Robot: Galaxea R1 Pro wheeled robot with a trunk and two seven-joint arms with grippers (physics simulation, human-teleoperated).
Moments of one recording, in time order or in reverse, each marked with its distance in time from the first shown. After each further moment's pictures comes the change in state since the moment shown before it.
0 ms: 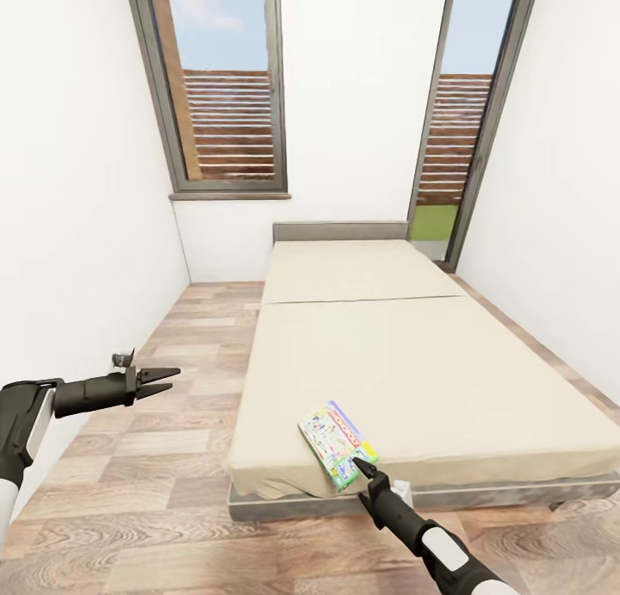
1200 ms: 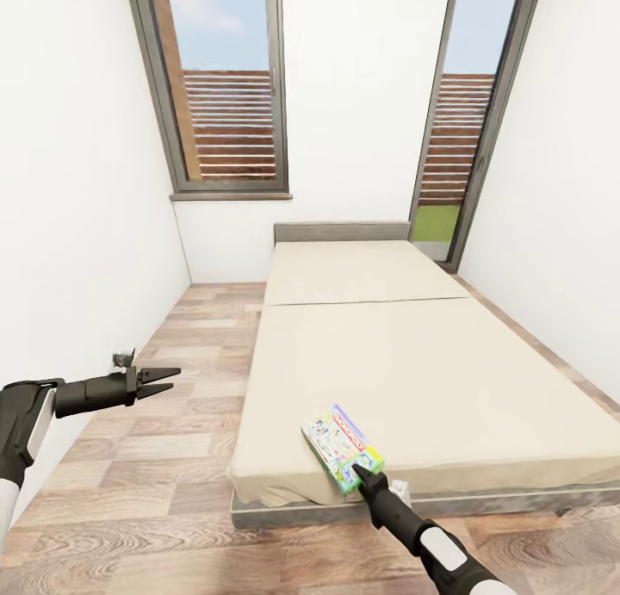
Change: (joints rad) left arm 0.000 -0.003 0.000 0.000 0.002 0.000 0.000; right arm 0.000 0.006 -0.003 -0.001 -0.002 0.003 0.002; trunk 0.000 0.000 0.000
